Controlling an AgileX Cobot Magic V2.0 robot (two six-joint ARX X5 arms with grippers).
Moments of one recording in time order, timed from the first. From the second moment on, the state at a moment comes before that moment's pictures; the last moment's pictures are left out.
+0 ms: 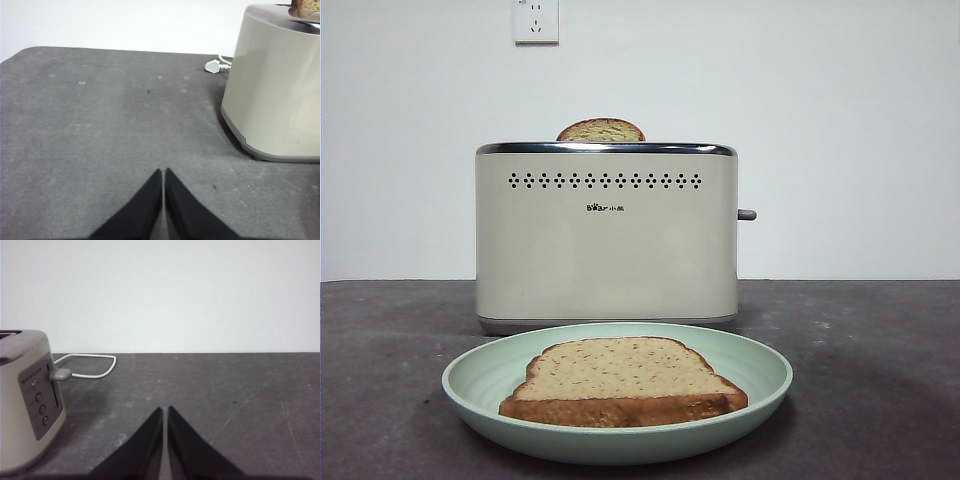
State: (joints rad) left arm 0.01 0.00 0.03 -0.17 0.11 -0.04; right arm -0.04 0.14 0.15 0.03 -0.13 0.07
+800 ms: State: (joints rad) left arm 0.01 0.00 0.03 -0.17 0.11 -0.04; right arm -0.04 0.01 0.02 -0.16 -0.10 0.07
